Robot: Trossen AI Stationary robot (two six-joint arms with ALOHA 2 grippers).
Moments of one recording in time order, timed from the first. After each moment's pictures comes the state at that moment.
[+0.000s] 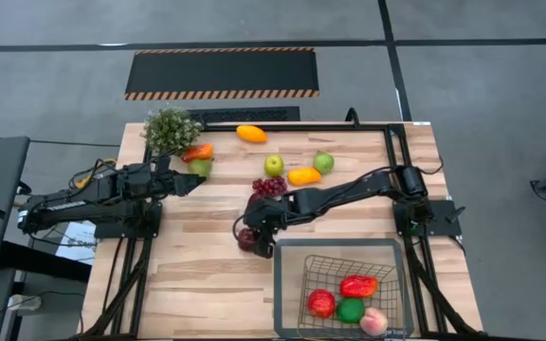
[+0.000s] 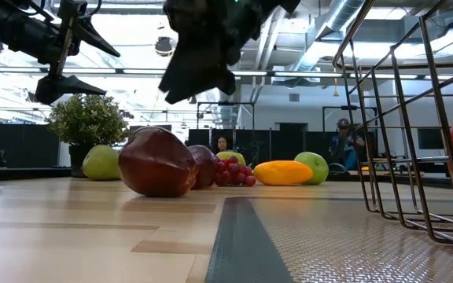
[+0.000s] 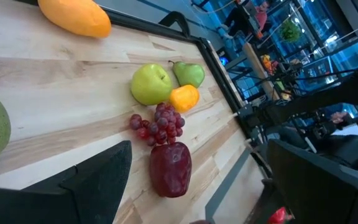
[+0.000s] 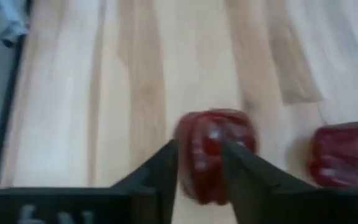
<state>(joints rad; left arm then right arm) 0.20 0.31 0.37 -0.38 -0.18 -0.98 0.13 2.03 1.63 -0.42 -0.07 0.30</state>
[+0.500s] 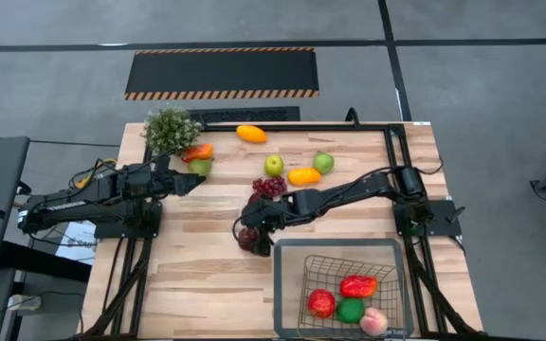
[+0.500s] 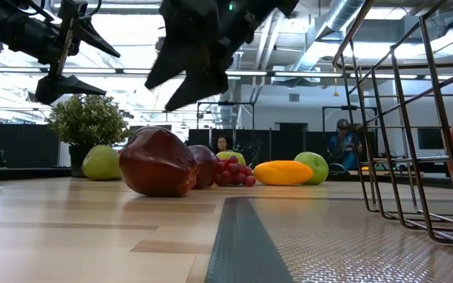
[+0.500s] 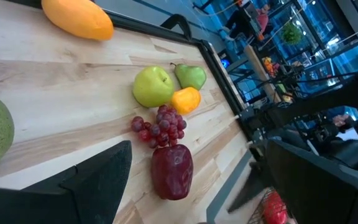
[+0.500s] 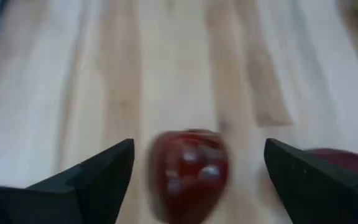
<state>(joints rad) 0.20 0.31 0.37 -0.38 -0.19 -0.98 0.13 2.05 1.63 -0.37 0.03 0.21</state>
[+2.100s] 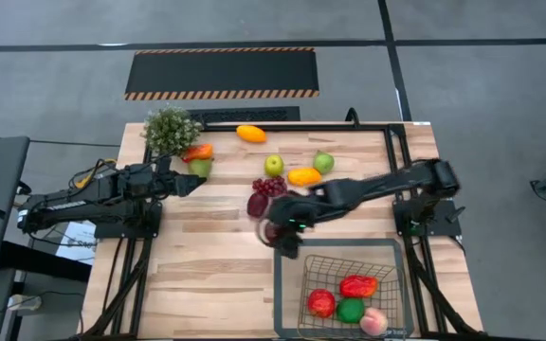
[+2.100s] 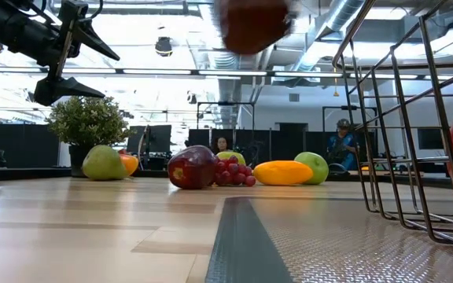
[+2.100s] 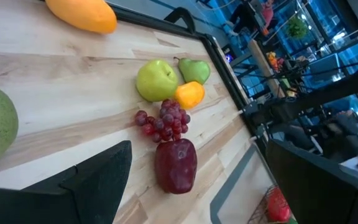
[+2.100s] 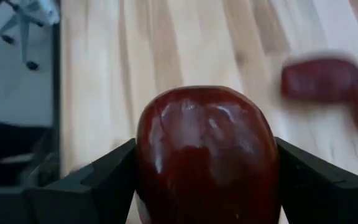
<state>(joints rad) 0.20 0.32 0.37 -0.39 -0.18 -0.99 0.22 1.75 1.63 -0.80 0.00 0.45</state>
